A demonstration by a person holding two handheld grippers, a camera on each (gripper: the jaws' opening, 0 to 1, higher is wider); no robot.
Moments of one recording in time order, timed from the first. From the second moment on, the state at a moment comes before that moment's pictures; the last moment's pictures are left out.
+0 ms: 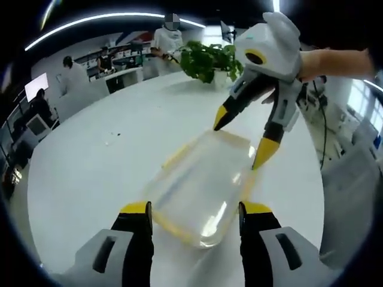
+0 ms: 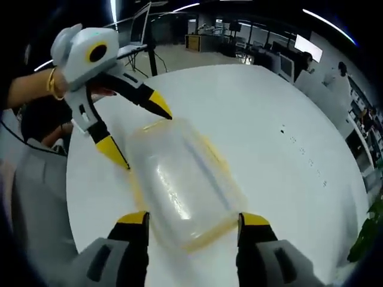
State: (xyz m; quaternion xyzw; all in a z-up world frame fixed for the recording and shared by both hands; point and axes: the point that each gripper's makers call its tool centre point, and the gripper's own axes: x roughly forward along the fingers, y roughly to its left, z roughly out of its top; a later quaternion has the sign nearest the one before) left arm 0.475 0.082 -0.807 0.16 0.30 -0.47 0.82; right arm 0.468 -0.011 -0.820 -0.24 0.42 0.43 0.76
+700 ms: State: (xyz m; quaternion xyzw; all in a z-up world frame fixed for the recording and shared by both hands) left arm 0.516 0.090 -0.806 0.14 0.30 -0.45 0.83; right arm 0.516 -0.005 -0.820 -0.25 0.43 0.44 0.75
